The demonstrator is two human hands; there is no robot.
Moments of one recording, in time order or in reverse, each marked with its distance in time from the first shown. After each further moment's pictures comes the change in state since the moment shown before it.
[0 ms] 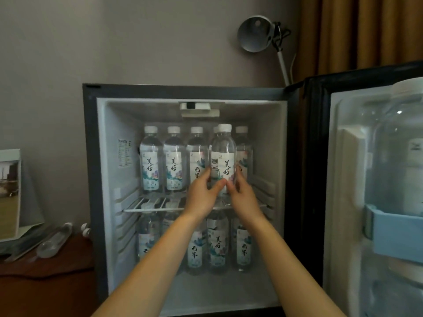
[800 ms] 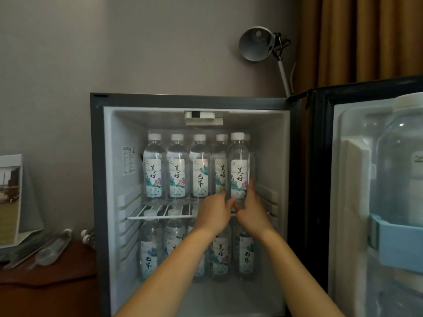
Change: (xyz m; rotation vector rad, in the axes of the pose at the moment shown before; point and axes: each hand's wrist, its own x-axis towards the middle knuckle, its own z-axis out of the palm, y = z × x) left_hand -0.003 -0.013 0.016 0.521 -0.078 0.085; right_hand 0.003 0.019 -0.010 -0.438 0.045 0.160
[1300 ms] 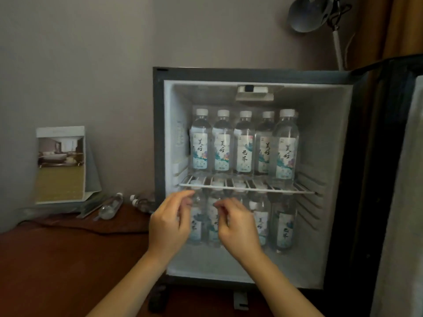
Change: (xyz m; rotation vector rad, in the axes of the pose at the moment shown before) left_hand -0.134 -0.088 -0.099 0.051 0.601 0.207; right_hand -0.094 -0.036 0.099 -0.125 0.023 -0.477
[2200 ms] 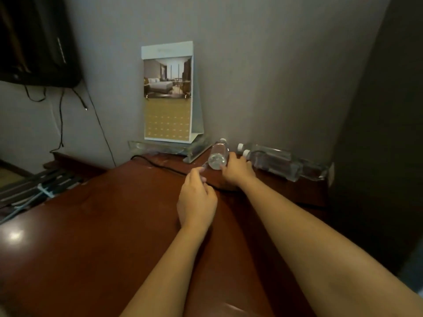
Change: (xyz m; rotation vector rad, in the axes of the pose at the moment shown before) left_hand -0.068 -0.301 -0.106 0.464 -0.081 -0.825; right_hand 0.124 -0.050 0.438 -0.197 -0.715 0.276
